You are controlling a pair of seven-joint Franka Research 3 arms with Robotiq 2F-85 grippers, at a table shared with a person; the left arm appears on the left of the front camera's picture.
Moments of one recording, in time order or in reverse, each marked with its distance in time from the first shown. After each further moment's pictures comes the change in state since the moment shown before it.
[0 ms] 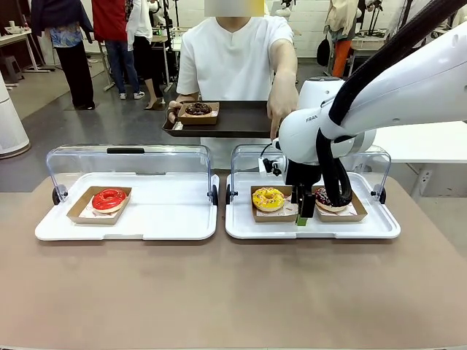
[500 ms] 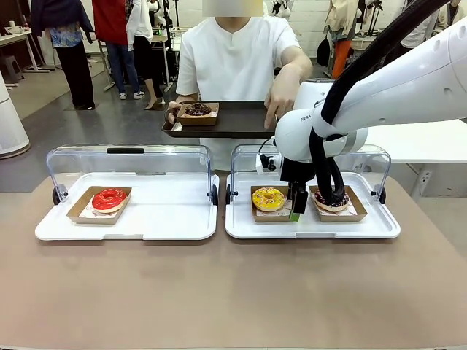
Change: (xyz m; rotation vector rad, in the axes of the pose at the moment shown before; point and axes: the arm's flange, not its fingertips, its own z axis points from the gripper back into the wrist) left arm 0.000 0.000 0.000 0.000 0.000 0.000; right arm 0.006 -0.024 -0.009 -0.015 -0.026 -0.066
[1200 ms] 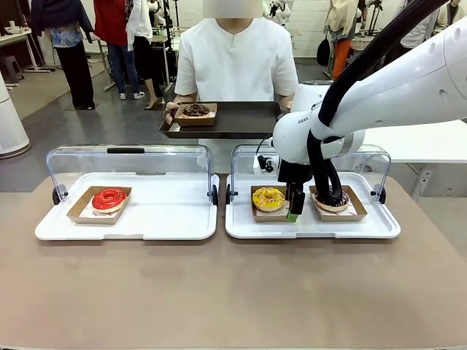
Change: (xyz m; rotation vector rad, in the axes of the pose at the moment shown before) left arm 0.000 0.000 0.000 0.000 0.000 0.000; right arm 0.004 0.000 -0.006 -0.003 0.002 0.001
